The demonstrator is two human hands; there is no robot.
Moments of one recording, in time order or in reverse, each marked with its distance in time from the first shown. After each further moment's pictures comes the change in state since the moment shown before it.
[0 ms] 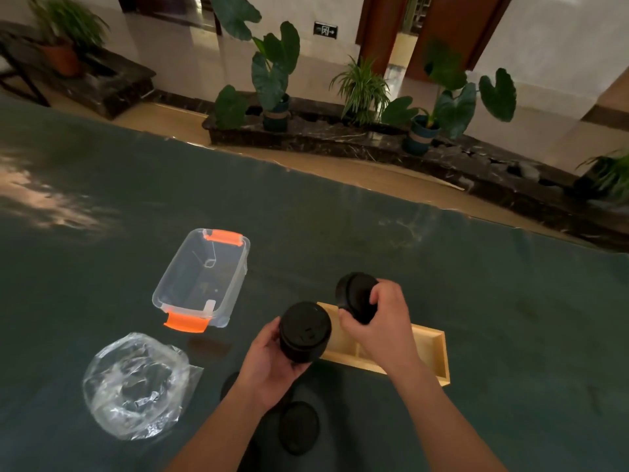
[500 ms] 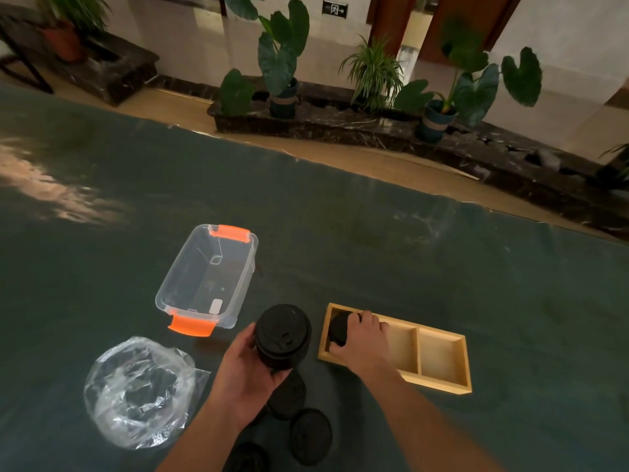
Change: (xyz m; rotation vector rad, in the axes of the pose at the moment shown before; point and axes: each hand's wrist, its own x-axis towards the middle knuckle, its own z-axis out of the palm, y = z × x) left_hand -0.009 0.034 -0.039 -0.098 0.019 0.042; right_hand 0.021 0.071 0.126 -0.635 -0.434 0.103
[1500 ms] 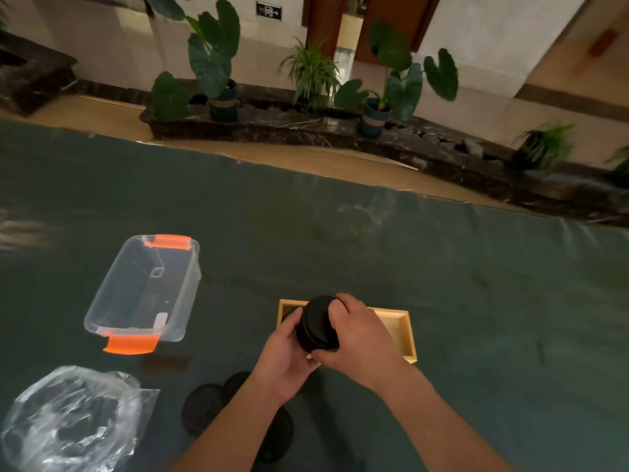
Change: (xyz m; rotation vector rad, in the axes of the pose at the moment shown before) left_hand 0.039 -0.087 0.096 0.343 -0.180 -0.198; right_hand -0.099 0.040 -0.120 0.068 0.146 -0.237
